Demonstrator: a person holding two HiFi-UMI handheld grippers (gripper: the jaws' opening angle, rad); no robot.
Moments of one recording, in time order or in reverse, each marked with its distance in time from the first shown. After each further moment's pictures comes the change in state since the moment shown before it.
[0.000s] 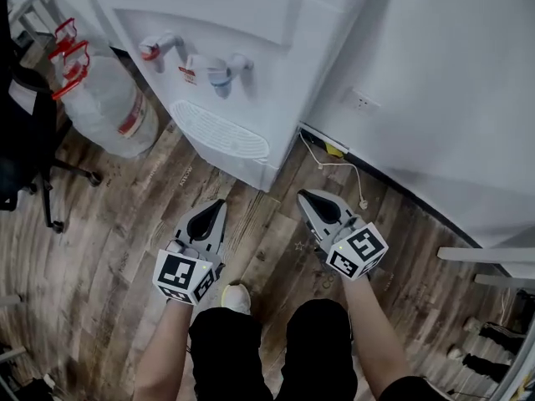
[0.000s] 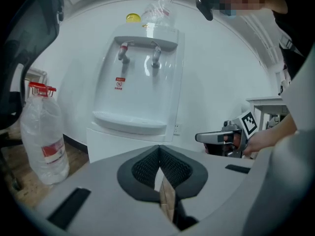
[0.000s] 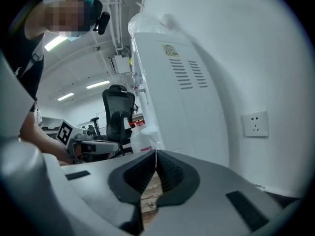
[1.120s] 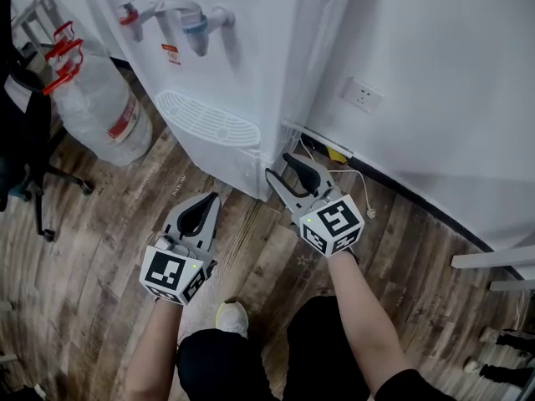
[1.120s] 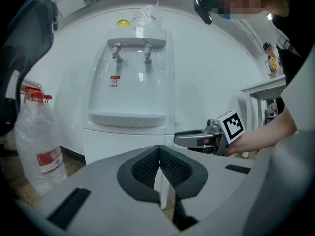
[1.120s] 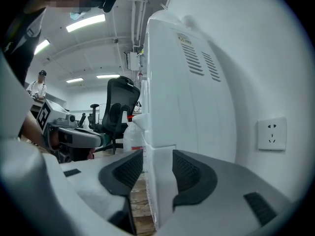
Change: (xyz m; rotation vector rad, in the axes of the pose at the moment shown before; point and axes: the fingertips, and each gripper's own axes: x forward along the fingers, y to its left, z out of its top) left arm 0.024 0.007 -0.026 0.113 -0.082 -0.001; right arm 0.073 -0.029 -0.022 -0.203 -0.061 -0.027
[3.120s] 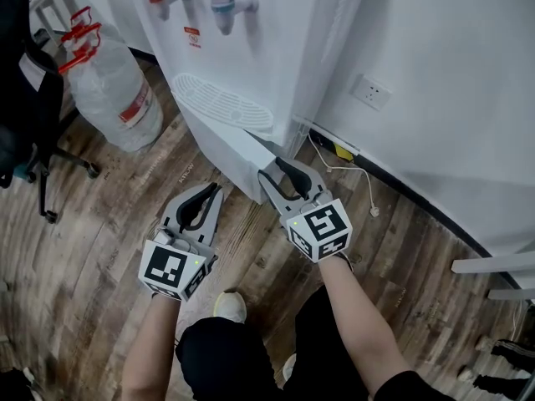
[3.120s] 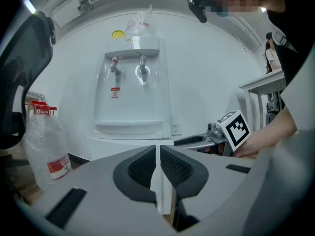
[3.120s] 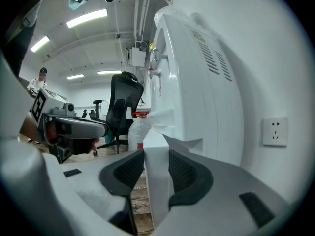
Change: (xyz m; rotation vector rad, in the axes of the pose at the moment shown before) left arm -0.030 -0.010 0.012 0.058 -0.028 0.047; right arm 0.000 0.047 -0.007 -0.015 0.045 0.007
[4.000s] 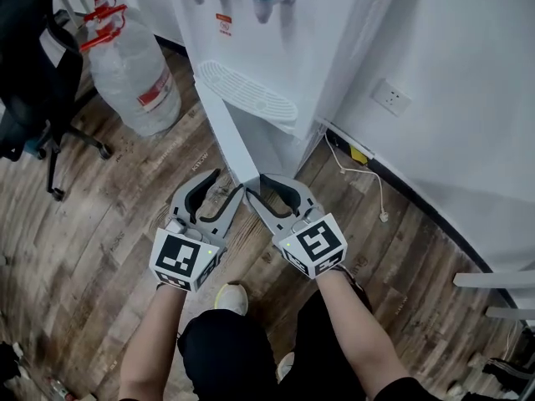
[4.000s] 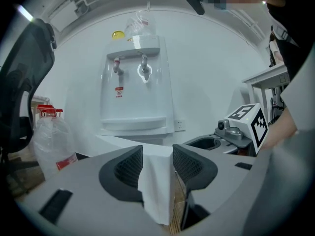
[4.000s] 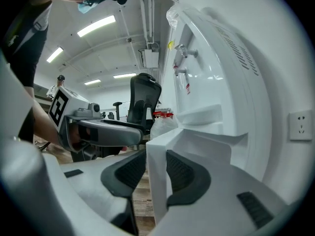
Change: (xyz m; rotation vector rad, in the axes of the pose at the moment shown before) left arm -0.009 0.005 -0.006 0.027 0.036 0.060; right arm 0.002 0.081 -0.002 -0.022 -0.005 0.209
